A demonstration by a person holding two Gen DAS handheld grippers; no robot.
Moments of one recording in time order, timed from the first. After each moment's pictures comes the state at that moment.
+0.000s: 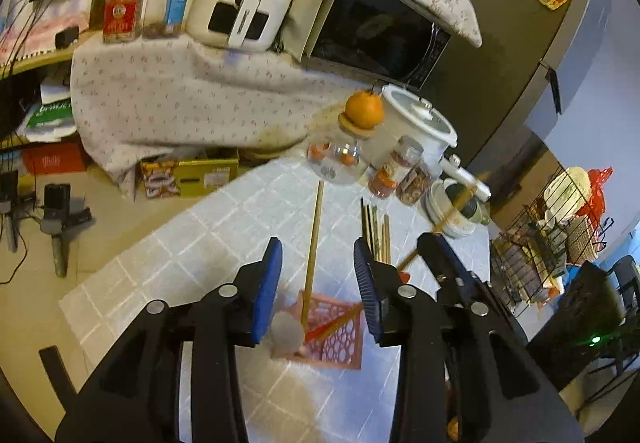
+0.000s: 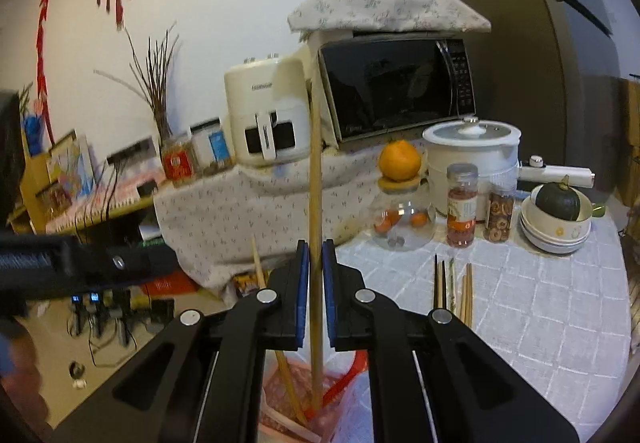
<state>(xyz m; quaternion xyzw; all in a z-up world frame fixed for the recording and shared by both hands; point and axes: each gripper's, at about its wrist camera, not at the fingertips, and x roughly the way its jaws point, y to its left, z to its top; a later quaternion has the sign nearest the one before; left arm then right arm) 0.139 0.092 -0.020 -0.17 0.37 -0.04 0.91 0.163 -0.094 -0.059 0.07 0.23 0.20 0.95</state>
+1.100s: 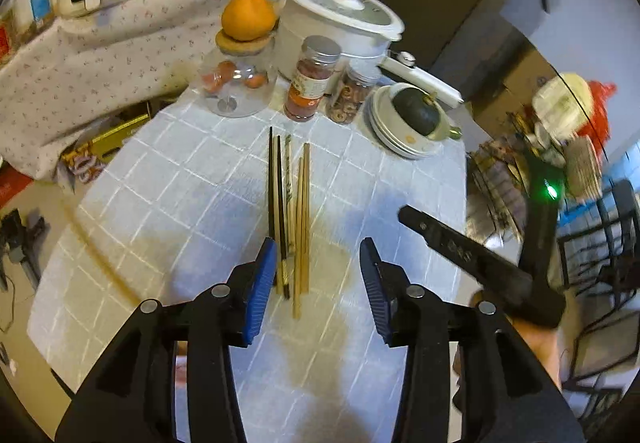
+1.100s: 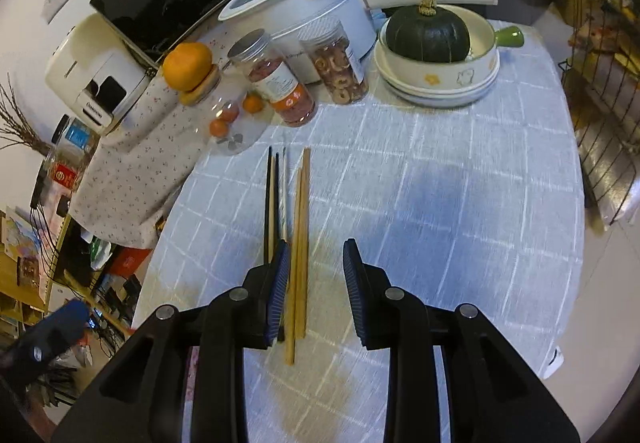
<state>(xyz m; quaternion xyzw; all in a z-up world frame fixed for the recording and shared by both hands) 0.251 -0.071 -0.033 -0.10 0.52 -0.12 0.84 0.297 -0.291 -0.117 0.20 0.51 0.08 0.83</state>
